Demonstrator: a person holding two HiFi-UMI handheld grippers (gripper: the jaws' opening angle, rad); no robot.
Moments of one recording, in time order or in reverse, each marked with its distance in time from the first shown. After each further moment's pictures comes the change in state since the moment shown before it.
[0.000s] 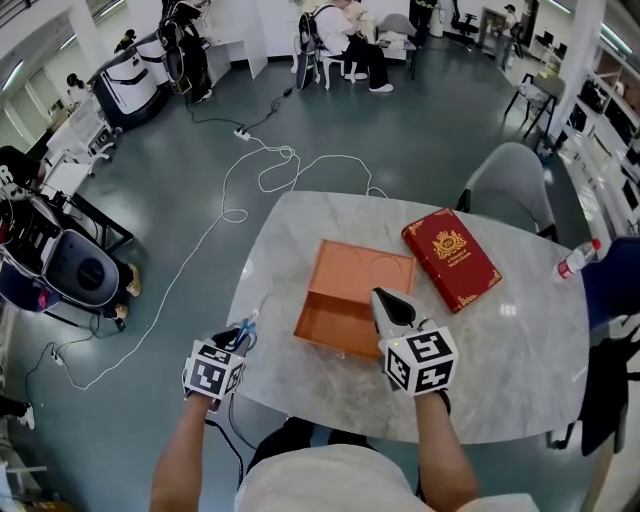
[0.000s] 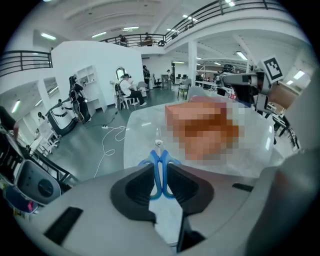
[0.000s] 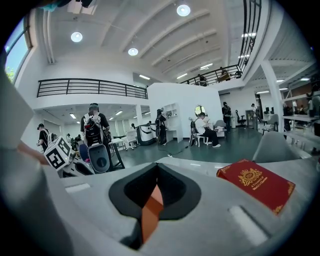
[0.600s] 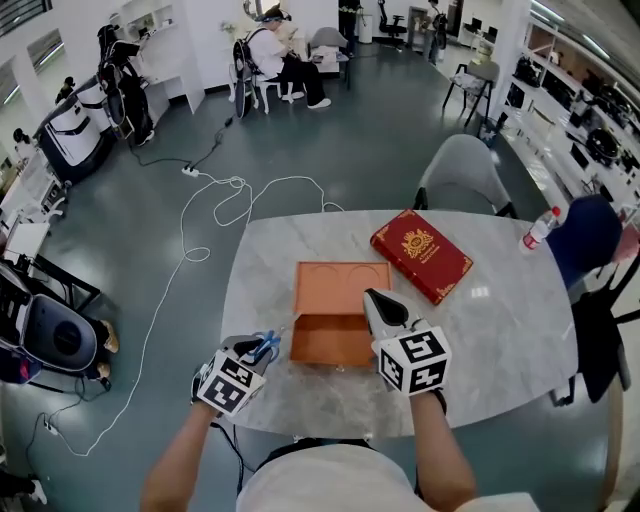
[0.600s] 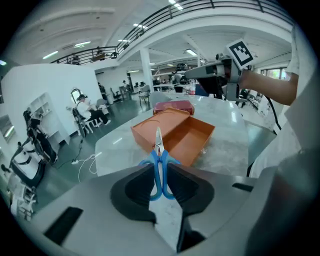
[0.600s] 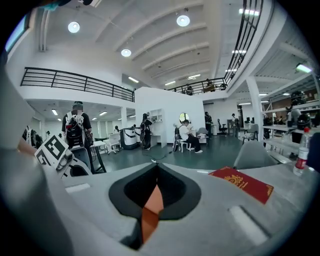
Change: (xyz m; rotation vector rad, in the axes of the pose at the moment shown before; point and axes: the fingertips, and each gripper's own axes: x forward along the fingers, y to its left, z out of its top) left arm 0.018 -0.044 0.070 0.428 -0.104 -0.263; right arm -0.008 -0.004 0.024 0.003 -0.058 -0.211
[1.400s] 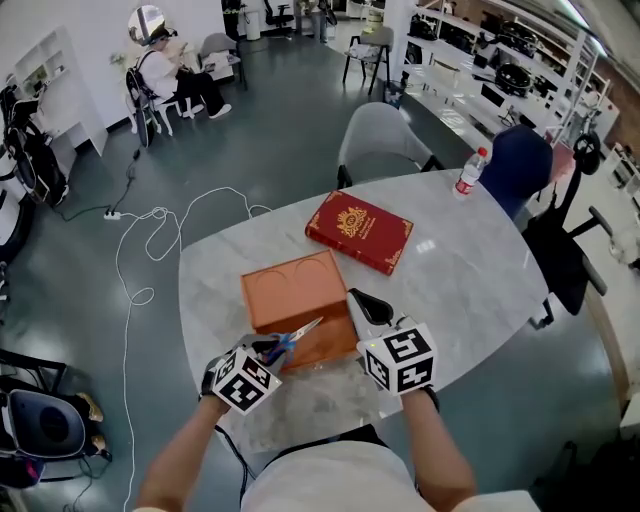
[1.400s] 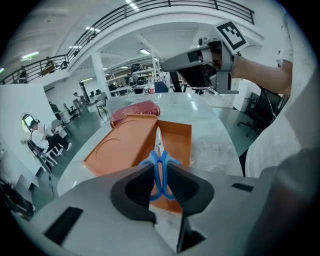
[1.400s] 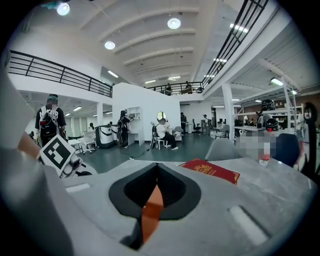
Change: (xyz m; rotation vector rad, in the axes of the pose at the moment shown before) left arm 0.067 -0.061 0.056 0.390 -0.025 -0.337; right arm -0.045 -0.029 -0.019 0.058 0.020 -0.296
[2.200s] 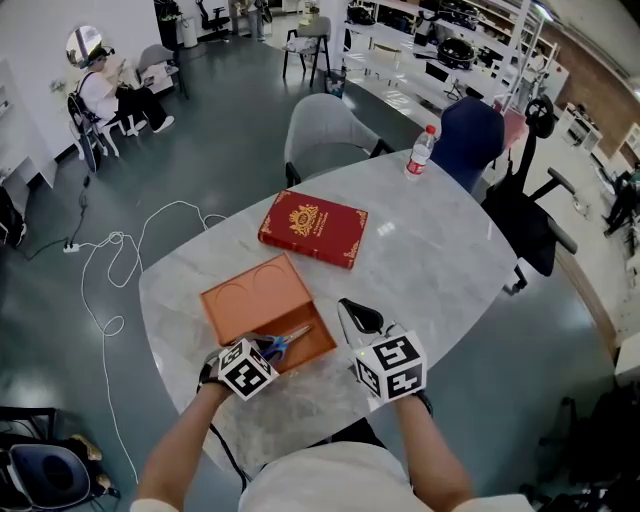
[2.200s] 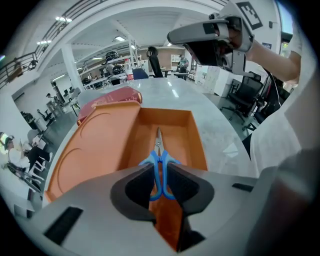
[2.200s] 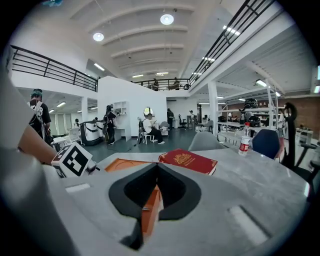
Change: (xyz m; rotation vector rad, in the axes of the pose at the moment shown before) left arm 0.082 -0.012 0.010 0.186 0.122 -0.183; right arm -0.031 -0.040 -0.035 0.050 0.057 -0.164
